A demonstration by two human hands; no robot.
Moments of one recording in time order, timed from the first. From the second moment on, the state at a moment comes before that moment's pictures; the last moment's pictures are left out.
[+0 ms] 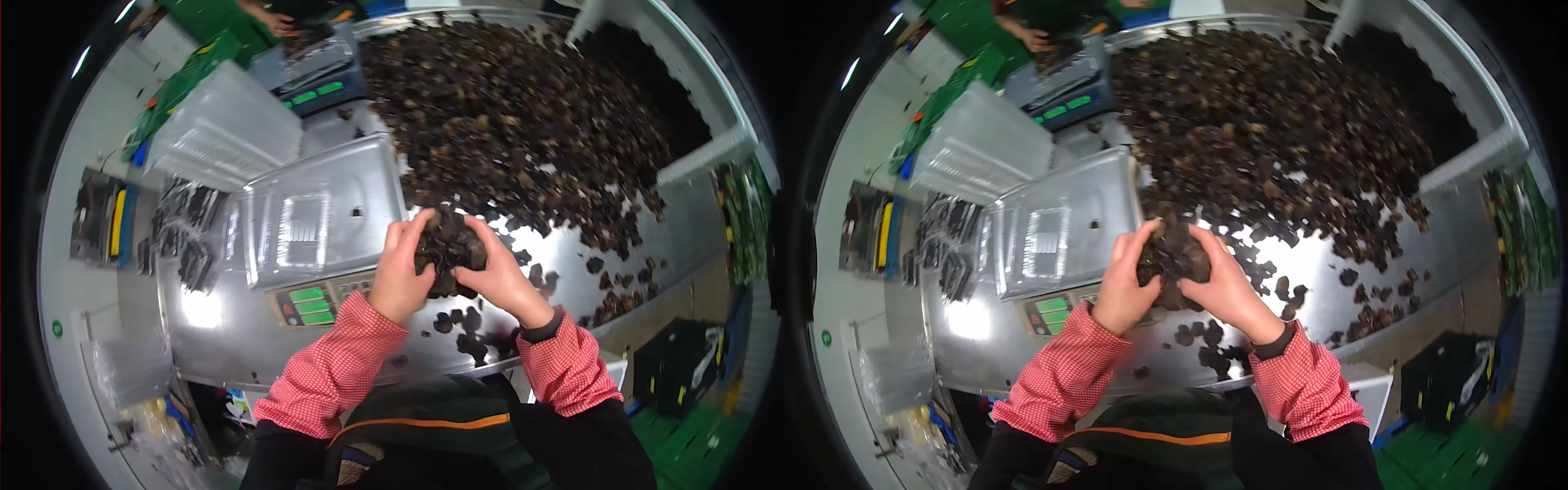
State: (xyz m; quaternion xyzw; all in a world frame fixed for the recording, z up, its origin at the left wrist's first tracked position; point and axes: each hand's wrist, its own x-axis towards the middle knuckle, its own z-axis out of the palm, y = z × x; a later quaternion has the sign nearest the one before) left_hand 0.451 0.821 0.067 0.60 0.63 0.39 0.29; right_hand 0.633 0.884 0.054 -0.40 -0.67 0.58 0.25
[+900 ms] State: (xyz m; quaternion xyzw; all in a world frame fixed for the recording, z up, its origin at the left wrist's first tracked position) left_hand 0.250 0.741 0.080 0.45 0.77 0.44 0.07; right_hand 0.423 0.919 0.084 -0.29 -0.58 0.73 0.21
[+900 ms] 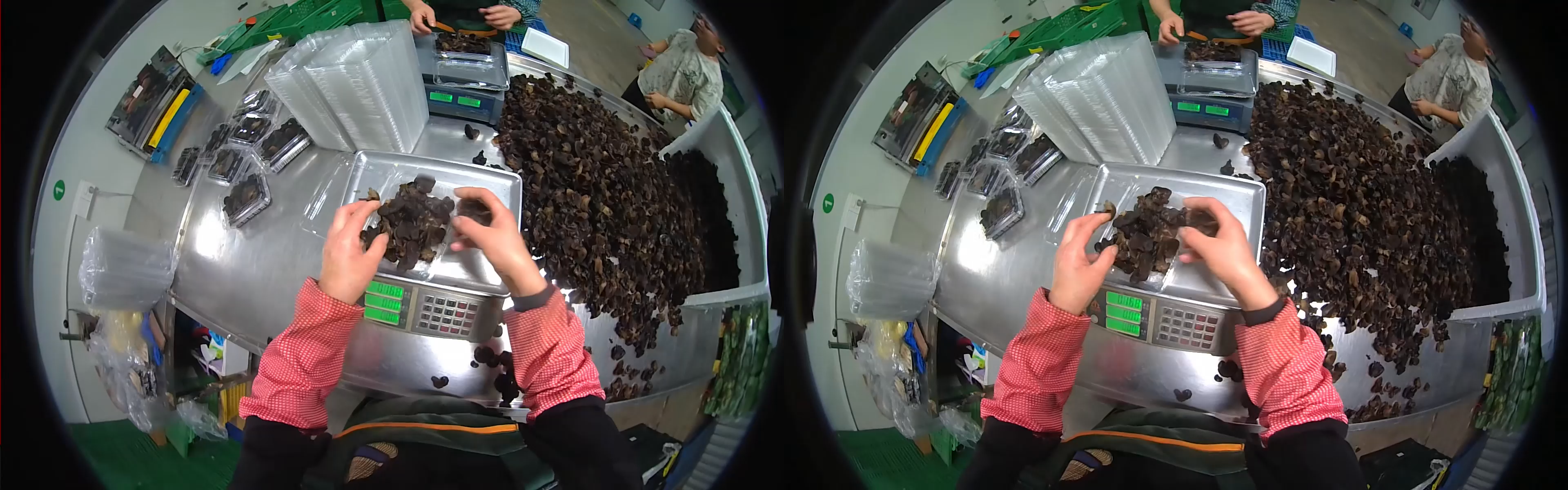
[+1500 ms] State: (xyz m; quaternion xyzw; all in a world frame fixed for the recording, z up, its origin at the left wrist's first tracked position) left_hand 0.235 0.678 0.064 -0.01 0.60 0.72 0.34; right_hand 0.601 0.950 0.074 -0.46 -0.60 0.64 0.14
